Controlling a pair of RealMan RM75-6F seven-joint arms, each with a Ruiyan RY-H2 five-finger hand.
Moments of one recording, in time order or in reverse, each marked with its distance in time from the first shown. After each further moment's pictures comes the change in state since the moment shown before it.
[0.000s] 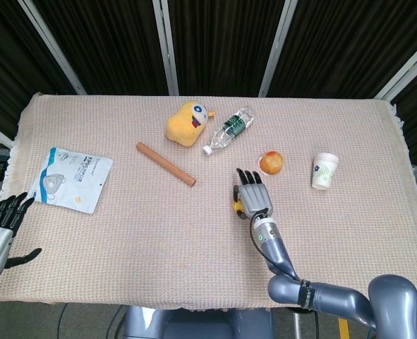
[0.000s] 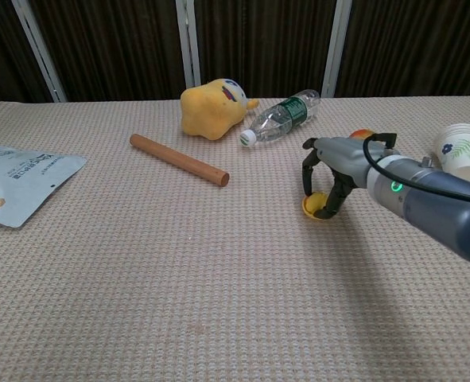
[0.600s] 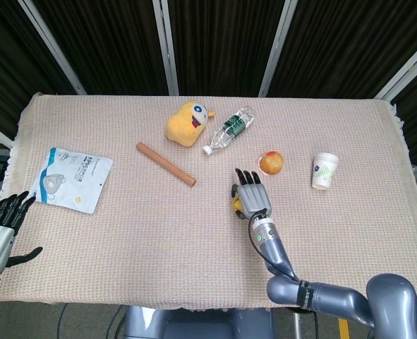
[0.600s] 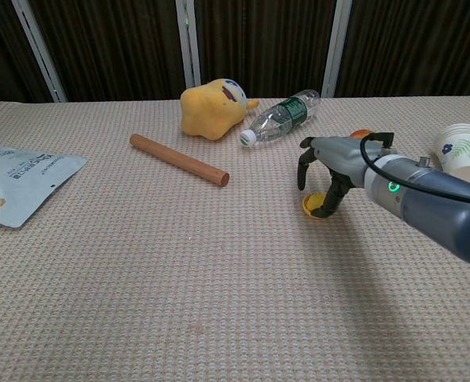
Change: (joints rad) left arm -0.006 -0.002 -0.003 -0.004 -0.003 -0.003 0.007; right arm 0.011 0.001 -0.009 -0.006 -0.002 0.009 0.003
